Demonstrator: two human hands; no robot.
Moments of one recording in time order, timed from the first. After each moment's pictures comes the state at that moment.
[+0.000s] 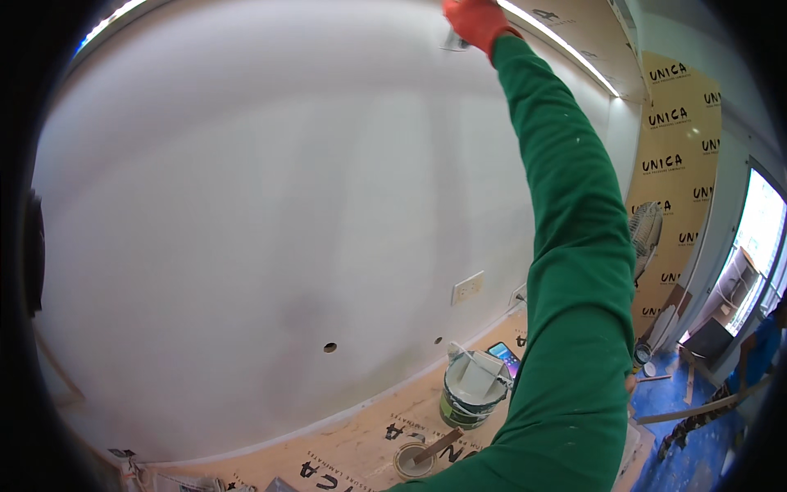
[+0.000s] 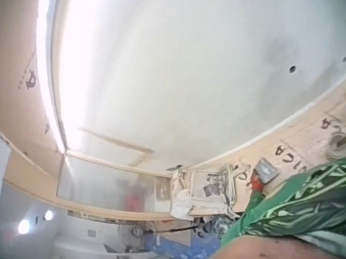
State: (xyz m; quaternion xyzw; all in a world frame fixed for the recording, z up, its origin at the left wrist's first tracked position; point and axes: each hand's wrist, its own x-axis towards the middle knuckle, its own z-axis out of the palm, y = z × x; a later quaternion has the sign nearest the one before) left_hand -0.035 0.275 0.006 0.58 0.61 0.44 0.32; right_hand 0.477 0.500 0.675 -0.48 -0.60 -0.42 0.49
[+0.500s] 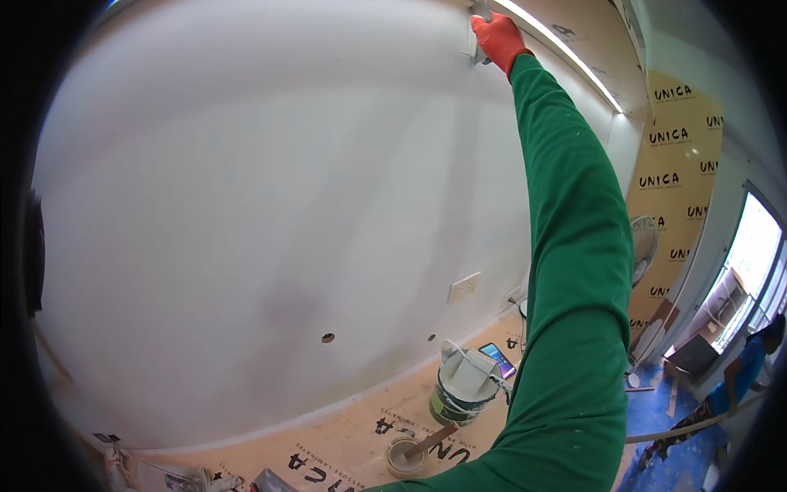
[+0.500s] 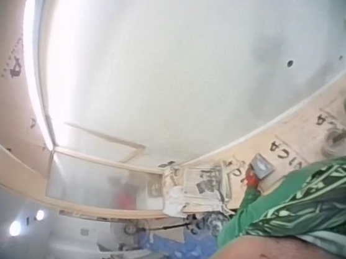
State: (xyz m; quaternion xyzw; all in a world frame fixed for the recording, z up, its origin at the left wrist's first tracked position) left_hand -0.039 0.262 -0.009 0.59 0.59 0.44 0.32; right_hand 0.486 0.513 0.660 -0.47 -0.63 -0.32 0.54
